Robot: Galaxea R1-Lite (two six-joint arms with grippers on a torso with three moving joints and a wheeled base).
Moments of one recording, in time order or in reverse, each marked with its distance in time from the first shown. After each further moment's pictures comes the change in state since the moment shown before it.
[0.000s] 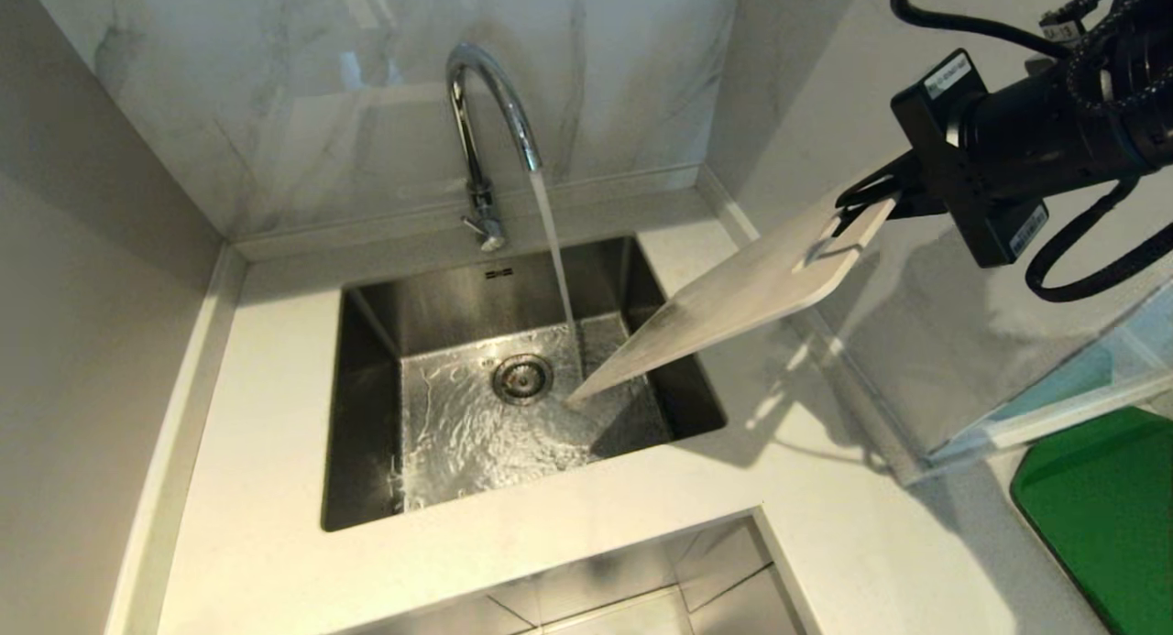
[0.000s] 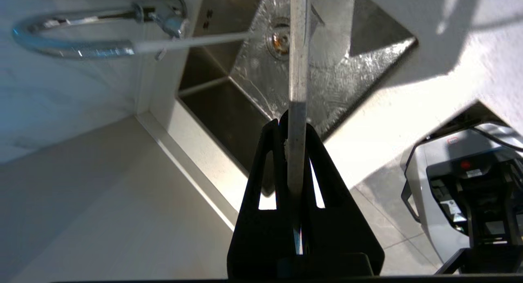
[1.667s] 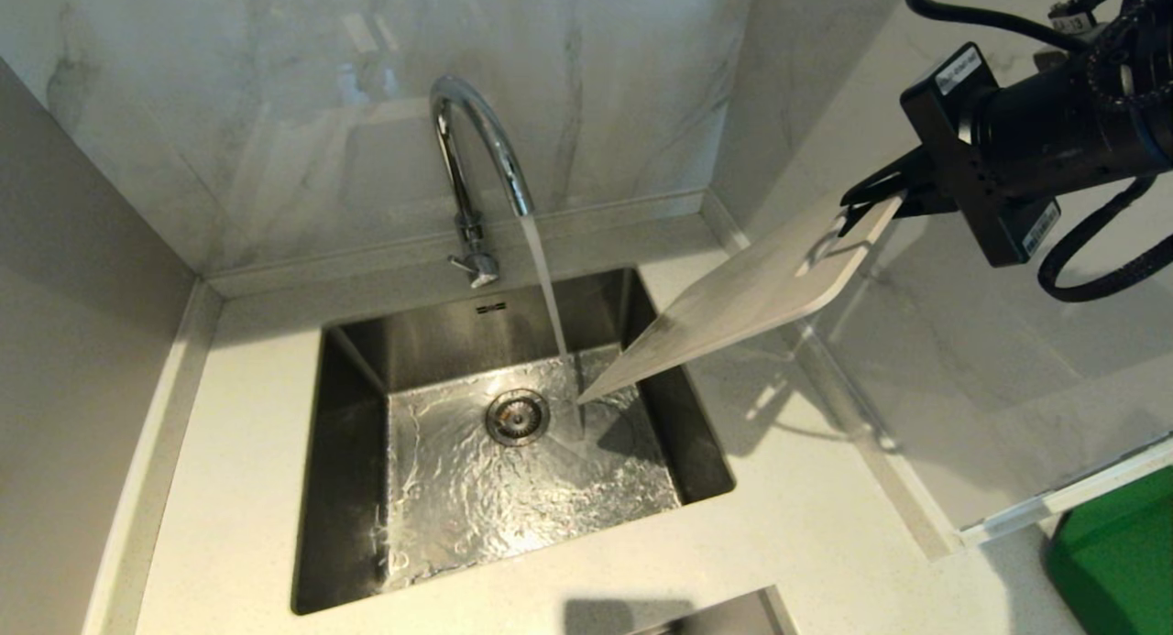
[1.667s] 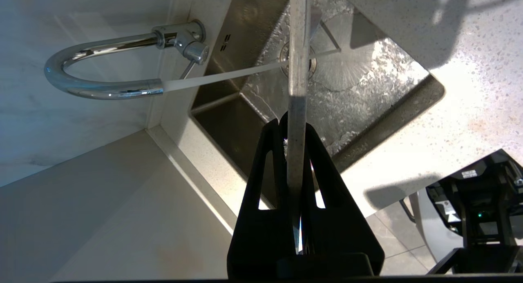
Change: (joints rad) left arm 0.000 0.000 0.002 -0.002 0.000 0.002; right arm 0.003 -0.015 0.002 0.009 0.005 -0.020
